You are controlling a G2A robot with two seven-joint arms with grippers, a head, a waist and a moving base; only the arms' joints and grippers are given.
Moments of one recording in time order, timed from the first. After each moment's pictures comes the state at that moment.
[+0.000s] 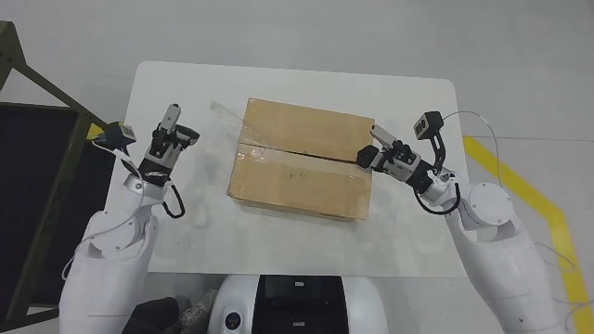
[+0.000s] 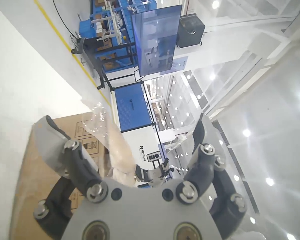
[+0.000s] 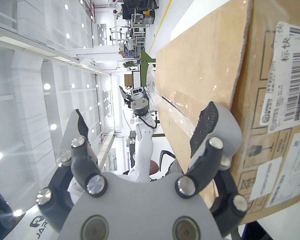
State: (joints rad) left arm 1.67 -1.15 -1.71 -1.80 -0.26 -0.32 -0.35; right arm -1.36 -1.11 1.32 -1.71 0.45 -0.02 0.74
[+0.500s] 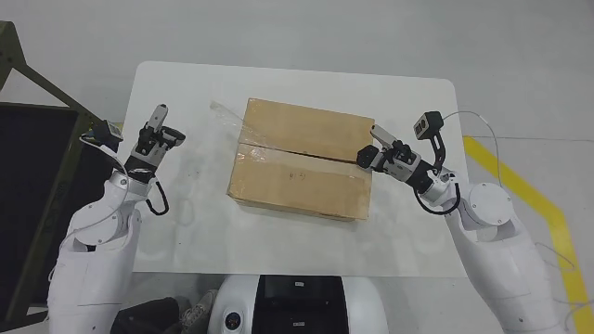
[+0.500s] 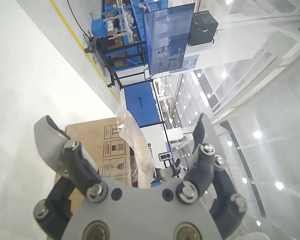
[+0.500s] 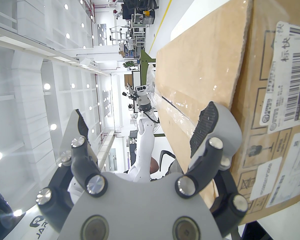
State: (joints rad) left arm 1.63 -1.14 -1.77 -1.70 -0.29 -0.32 -0.45; right arm -1.36 -1.11 1.32 -1.71 0.45 -0.02 0.74
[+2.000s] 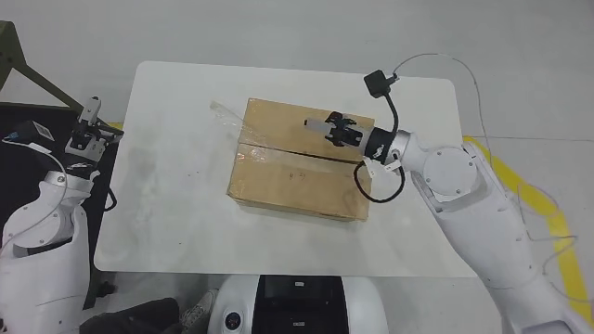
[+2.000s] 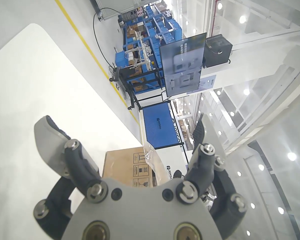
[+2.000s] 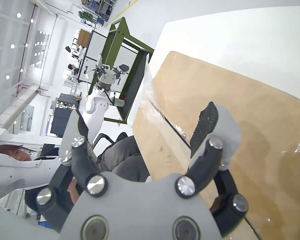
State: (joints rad) left arm 1.59 -1.11 -2.03 -1.58 -0.26 -0.29 -0.54; right arm -1.03 -1.15 1.06 -1.75 -0.03 -0.03 0.72
